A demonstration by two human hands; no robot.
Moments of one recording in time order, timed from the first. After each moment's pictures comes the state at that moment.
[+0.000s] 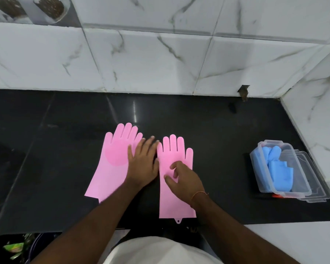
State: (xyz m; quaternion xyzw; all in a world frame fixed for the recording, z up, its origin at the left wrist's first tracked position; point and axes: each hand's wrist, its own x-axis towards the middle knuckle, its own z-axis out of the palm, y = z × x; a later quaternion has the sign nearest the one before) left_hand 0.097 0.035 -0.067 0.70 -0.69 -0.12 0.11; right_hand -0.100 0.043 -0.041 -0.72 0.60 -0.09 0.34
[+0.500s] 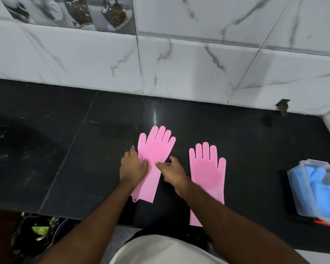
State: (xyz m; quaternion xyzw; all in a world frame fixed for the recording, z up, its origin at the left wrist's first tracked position) left_hand 0.226 0.073 -0.061 0.86 -0.40 -0.26 0.18; right_hand 0.066 0.029 -0.037 -0.46 0.61 -0.11 0.64
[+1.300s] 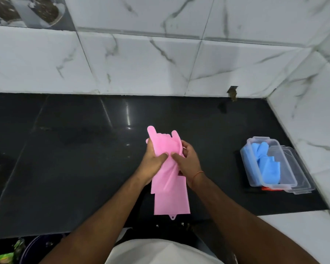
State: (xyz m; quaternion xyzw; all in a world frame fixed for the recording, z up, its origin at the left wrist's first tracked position) left_hand 0.057 0.033 -0.020 0.53 -0.41 -0.57 0.47; right_hand -0.098 0.010 -0.009 -0.43 0.61 -0.35 0.56
